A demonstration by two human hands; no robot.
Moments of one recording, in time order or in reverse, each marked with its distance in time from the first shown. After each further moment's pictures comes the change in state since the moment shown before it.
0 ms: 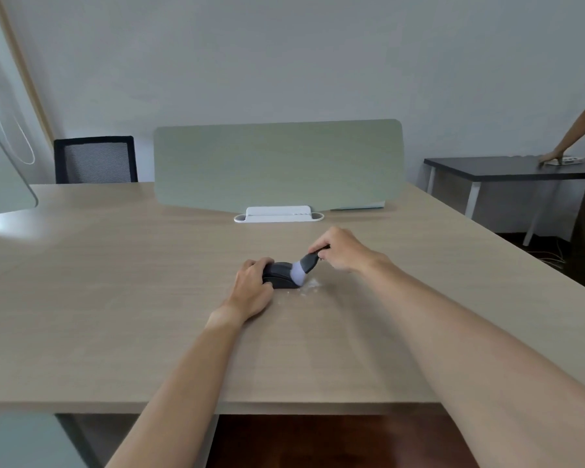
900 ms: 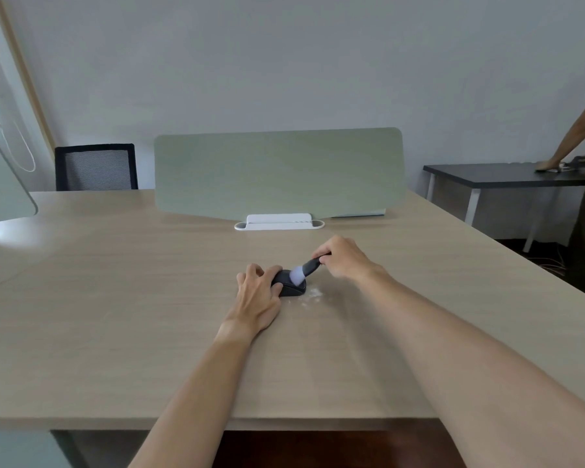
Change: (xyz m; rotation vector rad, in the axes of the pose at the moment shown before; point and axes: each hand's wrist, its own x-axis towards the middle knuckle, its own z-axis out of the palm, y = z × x) left_hand 0.008 -0.007 0.018 0.162 0.073 0.081; right_hand 0.004 -0.001 0.006 -0.012 0.063 0.112
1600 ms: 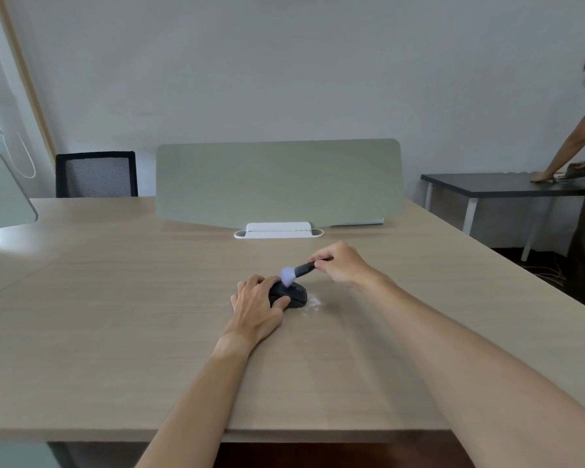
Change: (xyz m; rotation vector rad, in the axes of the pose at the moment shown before) left_hand -0.005 0.001 -0.001 -0.082 0.058 -0.057; right_hand -0.002 -0.002 -0.004 0.236 0.004 -0.036
